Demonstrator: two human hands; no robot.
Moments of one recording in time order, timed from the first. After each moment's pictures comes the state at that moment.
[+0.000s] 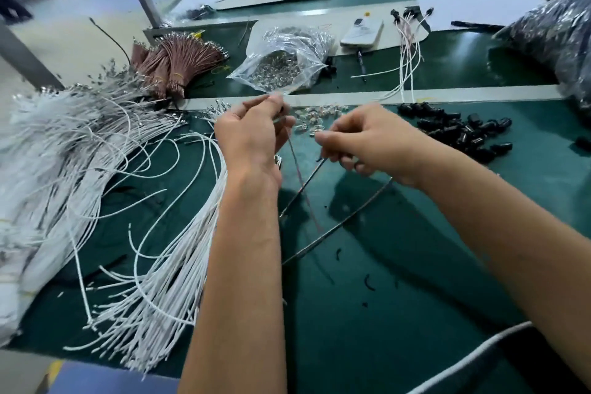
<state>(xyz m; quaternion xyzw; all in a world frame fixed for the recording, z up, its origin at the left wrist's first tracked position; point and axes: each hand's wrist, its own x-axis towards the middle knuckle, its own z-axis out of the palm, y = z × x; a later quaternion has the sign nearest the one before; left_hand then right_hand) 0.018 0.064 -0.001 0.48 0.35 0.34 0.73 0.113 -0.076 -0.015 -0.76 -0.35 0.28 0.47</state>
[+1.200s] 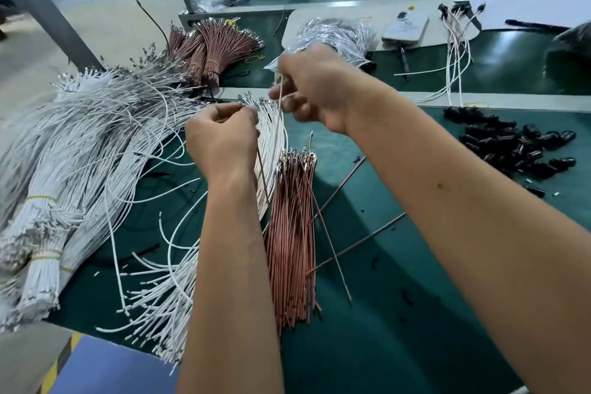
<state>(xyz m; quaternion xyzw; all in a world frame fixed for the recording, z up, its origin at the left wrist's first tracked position) -0.028 0.124 -0.003 0.57 0.47 0.41 0.54 0.085 0.066 0.036 -0.66 -0.25 0.36 0.61</state>
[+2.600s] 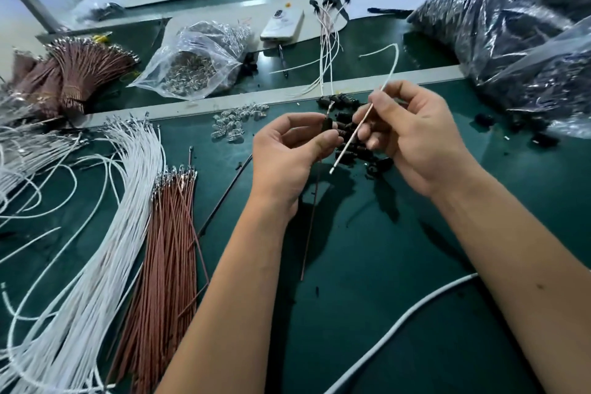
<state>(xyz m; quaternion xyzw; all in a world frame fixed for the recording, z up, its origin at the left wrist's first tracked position) 0.075 -0.034 -0.055 0.60 0.16 0.19 0.76 0.150 -0.184 -0.039 -0.57 -0.16 0.14 0.79</state>
